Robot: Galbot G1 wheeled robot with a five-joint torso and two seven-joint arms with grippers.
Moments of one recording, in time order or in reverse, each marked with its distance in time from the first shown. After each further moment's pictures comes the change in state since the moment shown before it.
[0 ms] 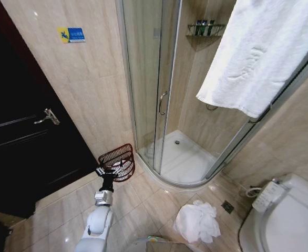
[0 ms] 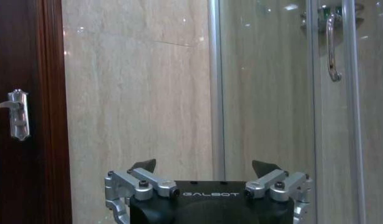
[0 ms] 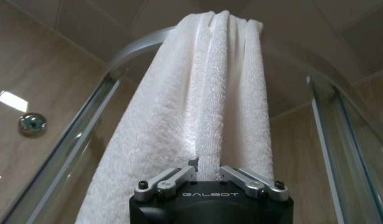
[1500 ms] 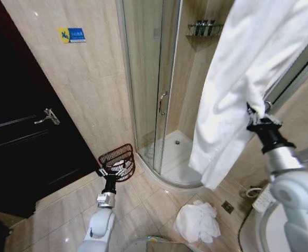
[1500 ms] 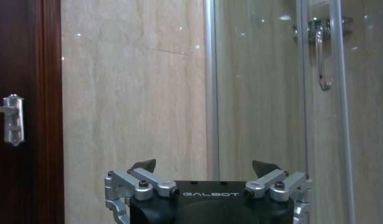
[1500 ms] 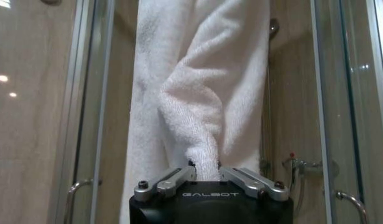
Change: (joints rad) left arm 0.026 0.021 0.011 -0.005 -0.020 -0.056 0.005; right arm -1.370 0.404 0.486 0.624 -0.171 0.051 0.048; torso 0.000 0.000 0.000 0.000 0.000
